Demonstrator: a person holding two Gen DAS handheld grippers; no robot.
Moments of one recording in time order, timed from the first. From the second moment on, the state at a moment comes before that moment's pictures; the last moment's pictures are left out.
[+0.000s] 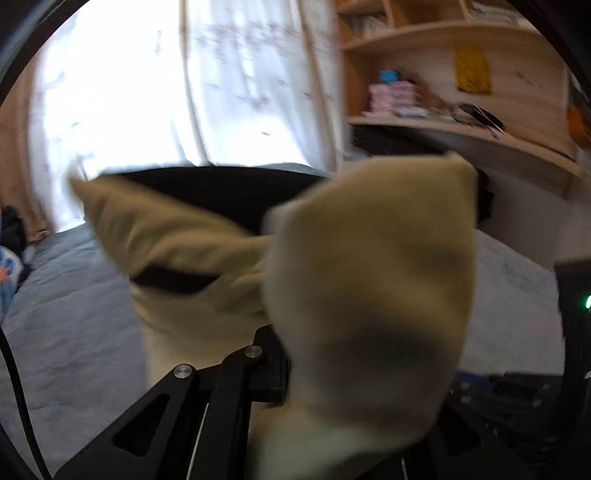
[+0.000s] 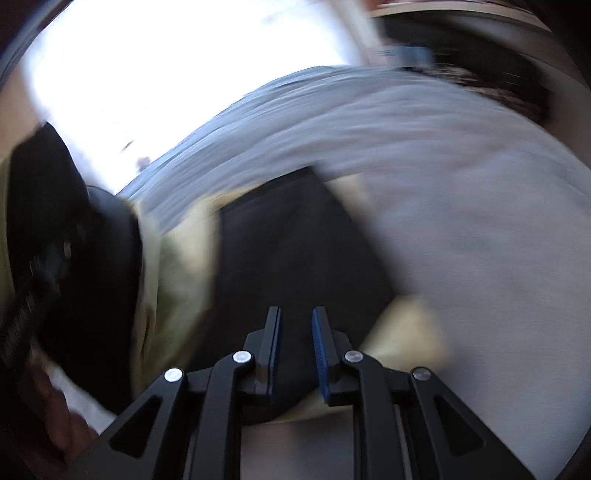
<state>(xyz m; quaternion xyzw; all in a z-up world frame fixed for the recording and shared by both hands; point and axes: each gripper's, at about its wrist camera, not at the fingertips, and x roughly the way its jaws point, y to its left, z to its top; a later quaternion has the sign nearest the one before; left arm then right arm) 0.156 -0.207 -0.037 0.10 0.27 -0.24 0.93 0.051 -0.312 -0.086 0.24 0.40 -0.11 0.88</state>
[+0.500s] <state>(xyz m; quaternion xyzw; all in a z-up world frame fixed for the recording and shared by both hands) 0.148 -0.246 -0.087 0.15 0.38 -0.31 0.86 0.034 -0.354 -0.106 0.26 0.44 -0.16 0.85</state>
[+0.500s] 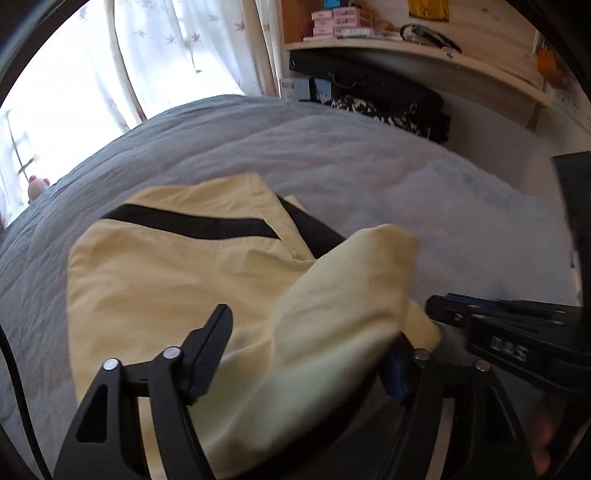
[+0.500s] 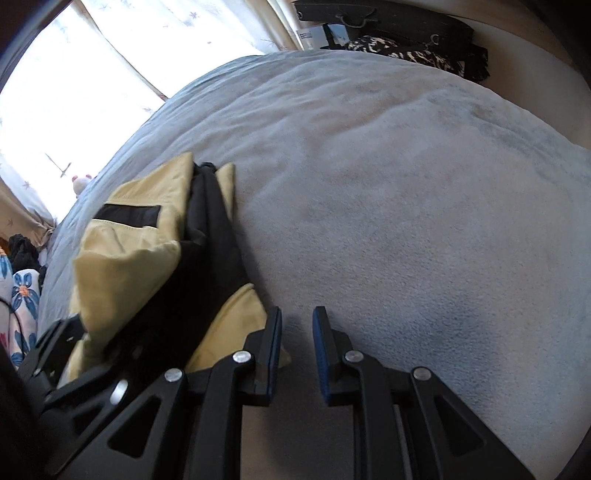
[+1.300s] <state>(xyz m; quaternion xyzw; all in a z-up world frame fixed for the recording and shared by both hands) 0.209 -0.065 -0.101 -0.02 0.50 -0.13 0.85 0.125 -0.346 -0.073 0.30 0.53 -0.03 0.80</state>
